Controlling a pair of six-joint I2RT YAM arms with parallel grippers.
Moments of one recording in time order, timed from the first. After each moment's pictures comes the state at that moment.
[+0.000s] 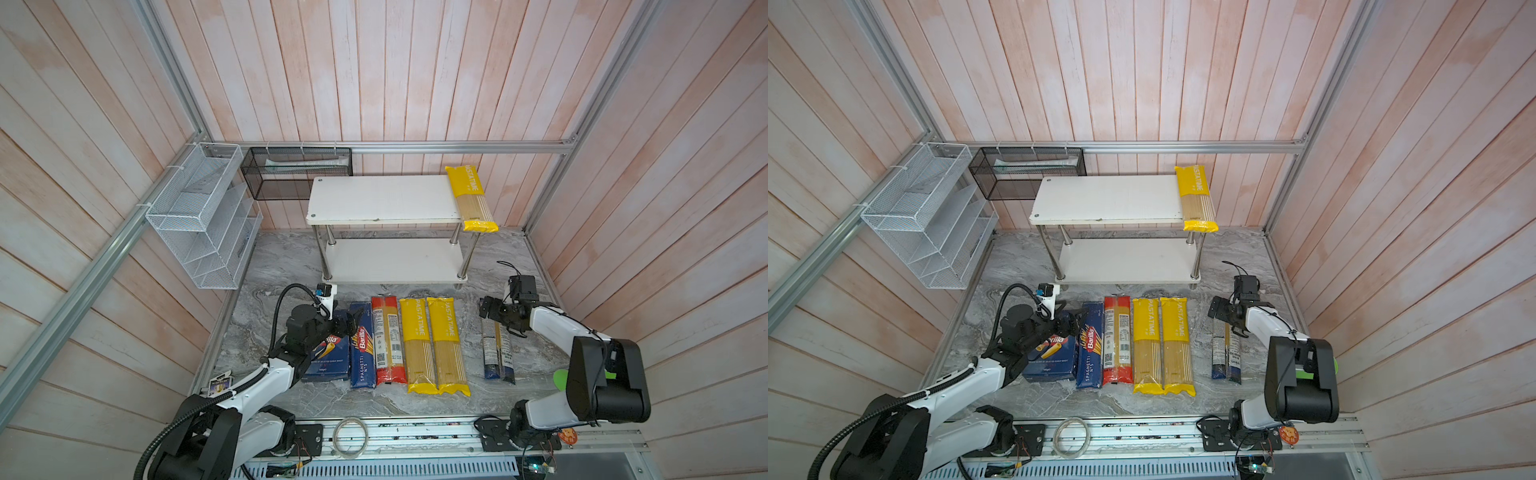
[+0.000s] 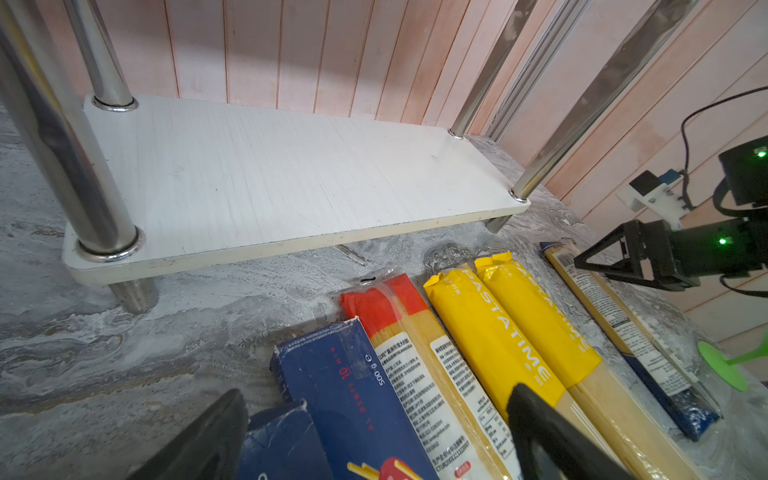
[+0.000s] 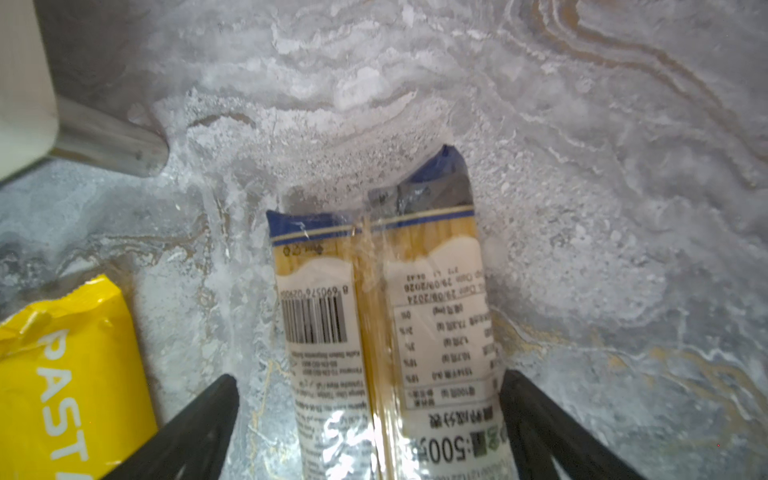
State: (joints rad) left arm -0.34 1.14 0.35 0.46 0.28 -0.24; right arm -0.03 1.46 0.73 -0.34 -0.04 0.32
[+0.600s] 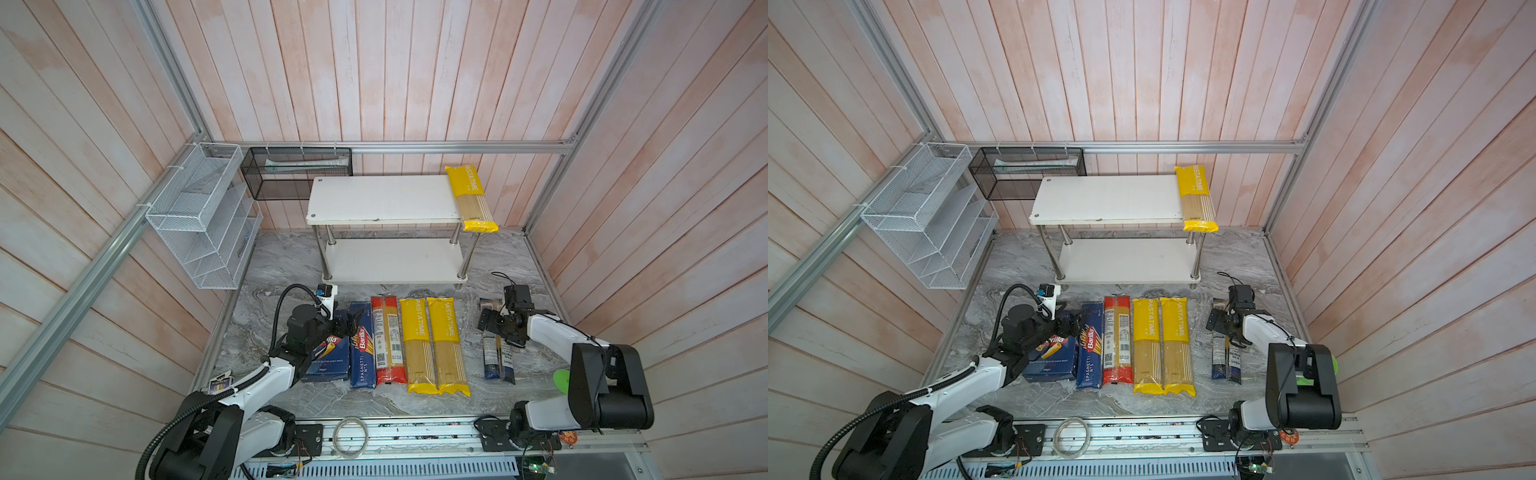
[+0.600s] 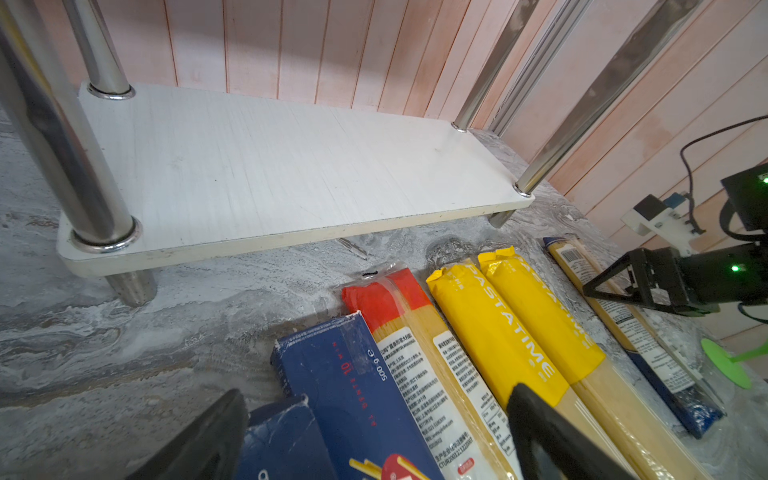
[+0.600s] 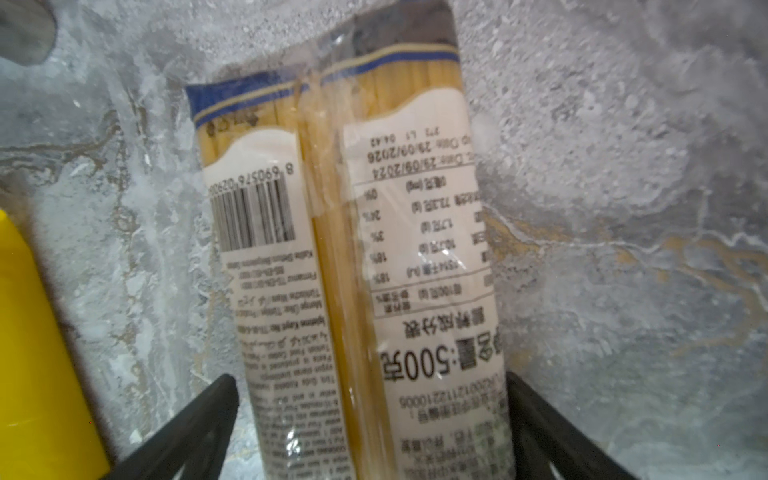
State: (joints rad) left arm -0.34 1.15 0.35 0.46 0.28 -0.24; right arm 0.02 1.43 0.67 -0.39 0.01 0.35
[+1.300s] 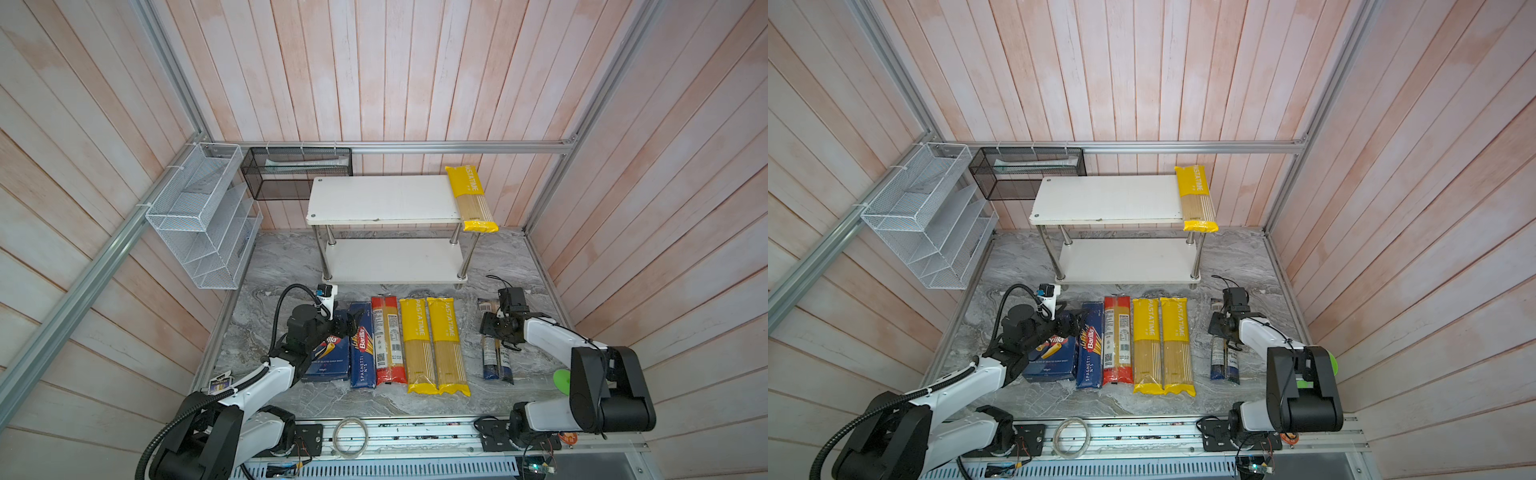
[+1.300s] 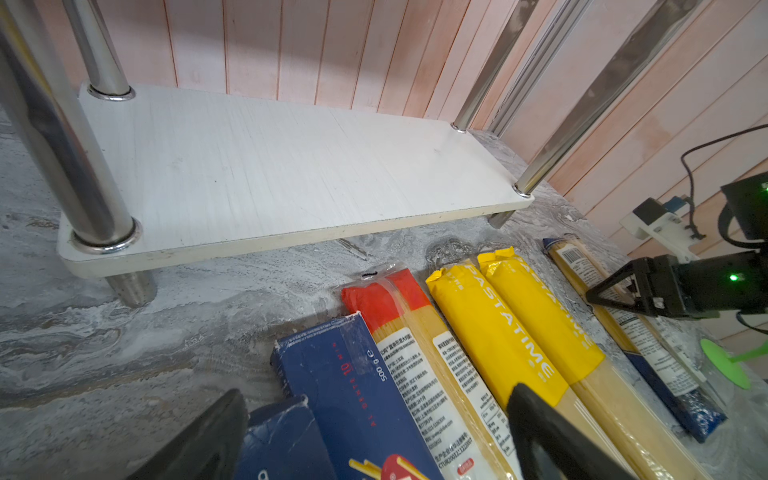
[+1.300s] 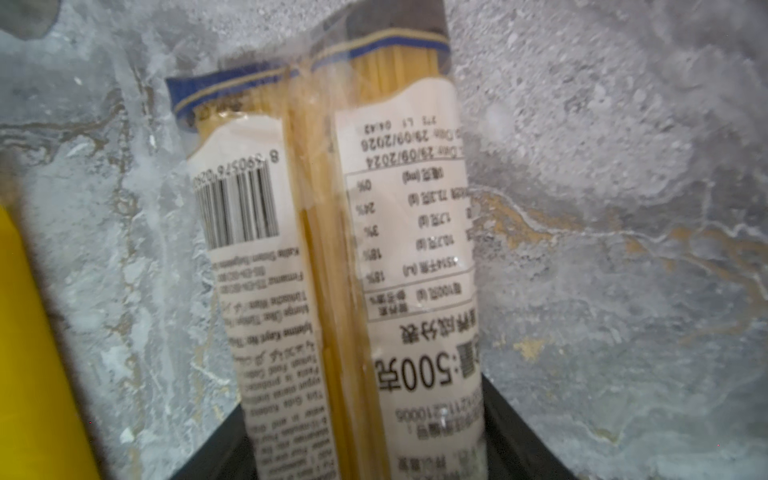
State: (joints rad) left arm -0.34 1.15 0.35 0.46 0.28 -0.24; right arm 0.06 1.40 0.62 -0.36 0.05 0.37
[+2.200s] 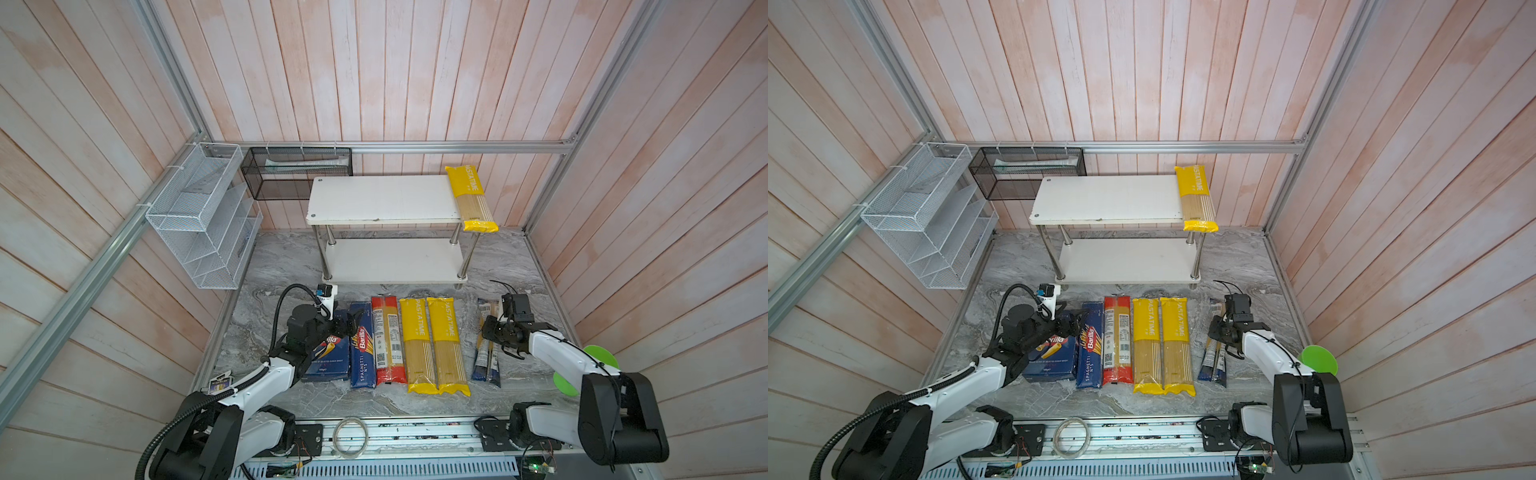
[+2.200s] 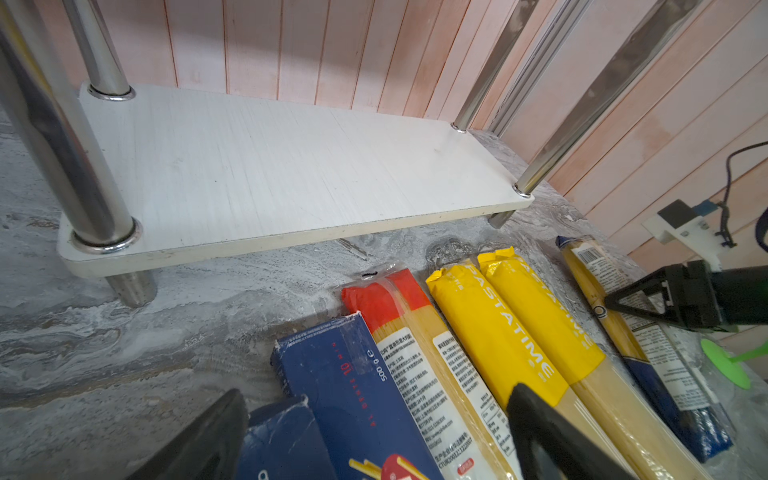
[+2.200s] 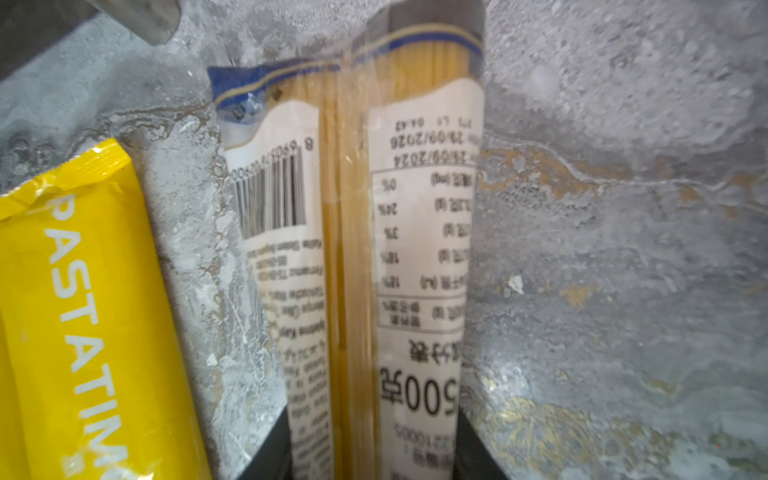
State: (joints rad) left arm -0.34 1.15 0.35 0.46 0.28 -0.24; right arm 0.07 1.23 0.55 -0.35 -0.04 0.42
